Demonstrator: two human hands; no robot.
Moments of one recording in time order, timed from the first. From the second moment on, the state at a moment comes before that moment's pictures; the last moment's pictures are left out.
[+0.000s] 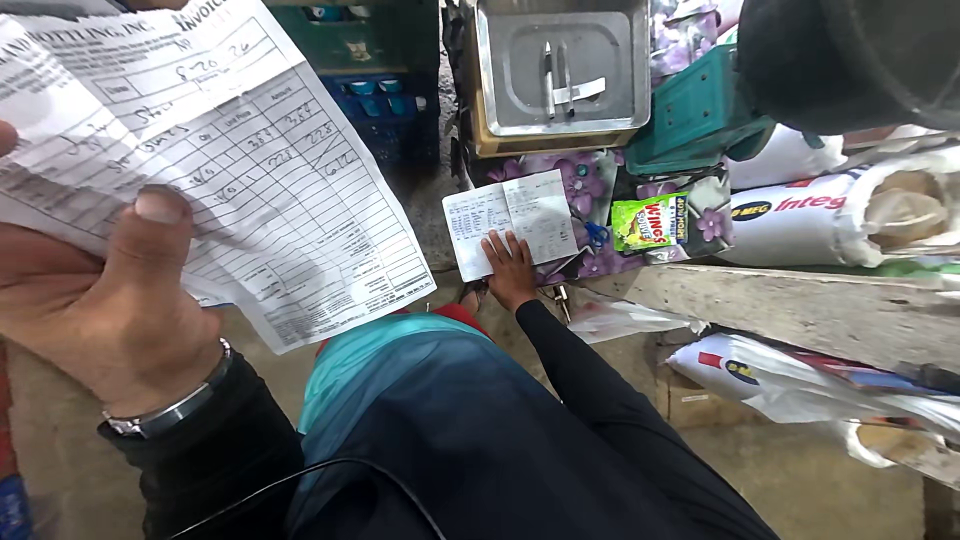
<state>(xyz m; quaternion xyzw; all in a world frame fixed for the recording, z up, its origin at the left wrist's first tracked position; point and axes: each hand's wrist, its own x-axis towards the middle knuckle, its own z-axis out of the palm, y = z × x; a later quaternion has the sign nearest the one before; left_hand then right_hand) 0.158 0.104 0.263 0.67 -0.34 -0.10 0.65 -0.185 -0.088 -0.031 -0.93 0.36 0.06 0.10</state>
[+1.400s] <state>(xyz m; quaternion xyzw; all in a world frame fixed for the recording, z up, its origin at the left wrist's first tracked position) 0.122 0.076 0.312 0.61 -0.40 -0.07 0.68 -0.183 -0.091 -0.032 -0.93 0.35 0.07 0.07</state>
